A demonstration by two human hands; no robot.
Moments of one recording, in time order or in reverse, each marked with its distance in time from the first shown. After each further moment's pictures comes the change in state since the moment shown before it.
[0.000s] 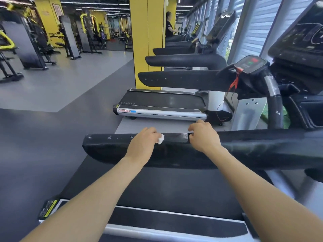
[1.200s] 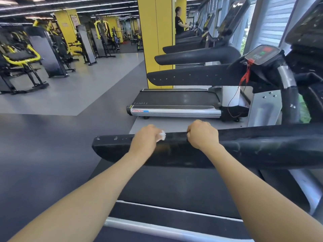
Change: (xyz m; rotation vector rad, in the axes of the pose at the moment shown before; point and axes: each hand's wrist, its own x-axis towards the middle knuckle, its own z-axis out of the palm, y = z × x) left_hand 0.013 0.004 -0.011 -0.022 -0.023 -0.180; right_hand 0.010 -0.006 0.010 -0.025 0.008 -0.013
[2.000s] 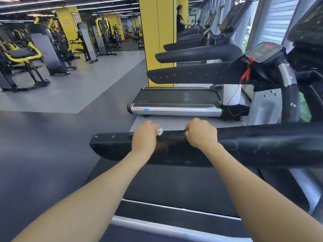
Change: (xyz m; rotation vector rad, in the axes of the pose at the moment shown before) left_hand 0.006 0.015 0.015 -0.002 0.106 -0.131; right_hand -0.001 0.003 -0.001 -0.019 0.002 -0.052
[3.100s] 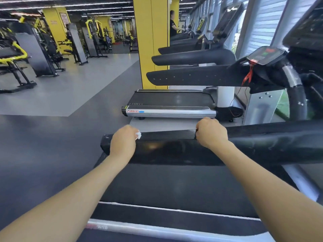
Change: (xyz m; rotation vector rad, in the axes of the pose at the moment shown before) left_hand 0.001 -0.106 -0.035 0.103 -0.017 -0.124; right_hand -0.010 -0.037 -0.001 -0.074 -0.003 0.075
